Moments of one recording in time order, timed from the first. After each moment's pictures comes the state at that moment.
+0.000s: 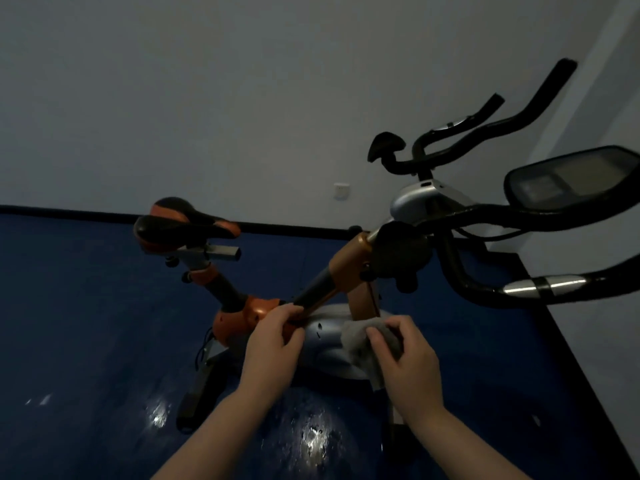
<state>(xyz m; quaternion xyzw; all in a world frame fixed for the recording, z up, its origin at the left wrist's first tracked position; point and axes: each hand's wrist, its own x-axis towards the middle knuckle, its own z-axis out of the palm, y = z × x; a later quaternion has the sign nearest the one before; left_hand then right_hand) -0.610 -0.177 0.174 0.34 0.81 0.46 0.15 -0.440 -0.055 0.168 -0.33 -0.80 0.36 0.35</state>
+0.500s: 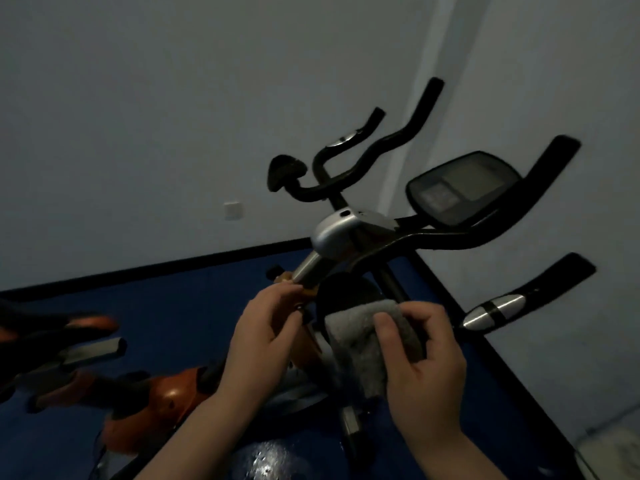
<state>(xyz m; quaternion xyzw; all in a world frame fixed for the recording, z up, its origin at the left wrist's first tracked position) -0.667 -0.048 0.244 0.54 0.64 0.51 0.22 -0.485 -0.032 0.267 -0.44 -0.66 0.24 0.56</state>
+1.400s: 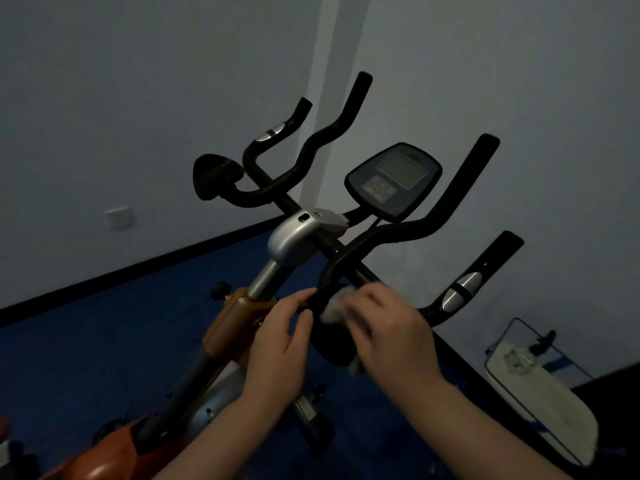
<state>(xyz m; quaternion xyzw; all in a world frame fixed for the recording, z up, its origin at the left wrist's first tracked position) -0.679 0.006 0.210 0.55 0.47 0.53 0.43 -0.527 -0.004 0.273 -0.55 -0.79 -0.08 0.26</state>
